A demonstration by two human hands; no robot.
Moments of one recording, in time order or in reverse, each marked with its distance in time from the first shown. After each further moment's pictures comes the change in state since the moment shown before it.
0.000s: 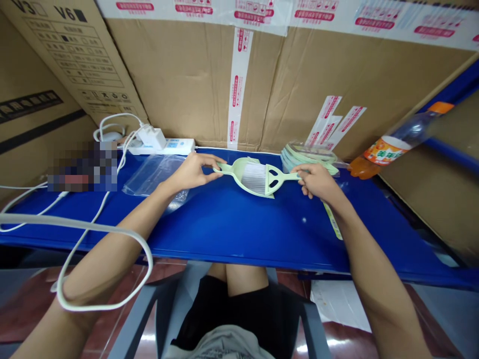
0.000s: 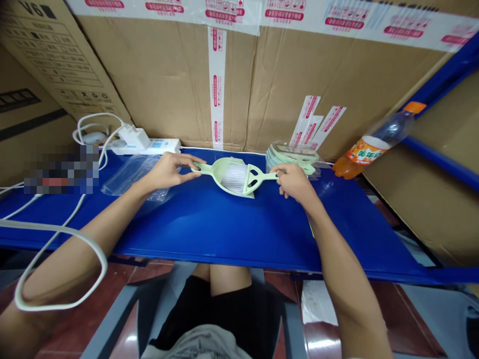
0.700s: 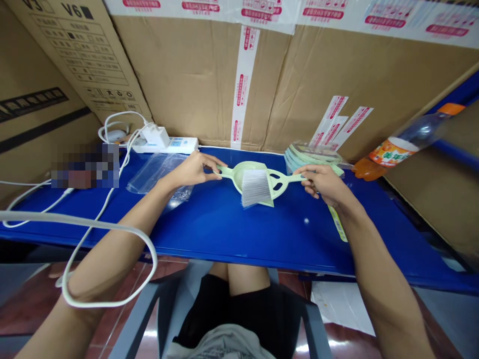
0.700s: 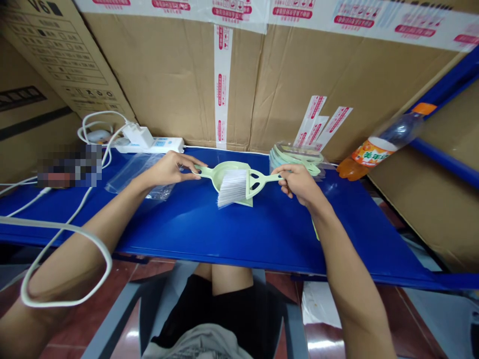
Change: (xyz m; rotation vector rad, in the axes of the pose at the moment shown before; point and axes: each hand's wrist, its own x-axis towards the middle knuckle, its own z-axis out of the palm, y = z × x) left_hand 0.000 -0.015 -0.013 -0.034 -0.147 0.025; right_hand -0.017 -0.020 -0.003 0.293 -0.060 0.131
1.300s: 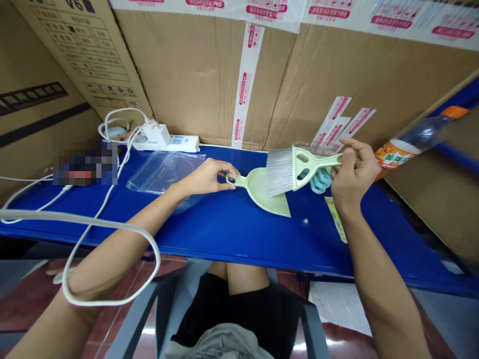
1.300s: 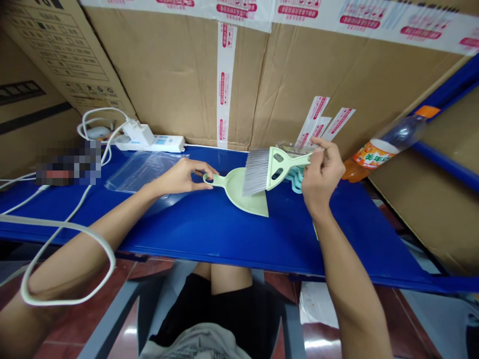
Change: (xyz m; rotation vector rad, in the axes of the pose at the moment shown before) left_hand 0.006 0.033 0.030 -0.167 0.005 -0.032; right_hand 0.006 0.010 -0.006 0.083 0.643 -0.798
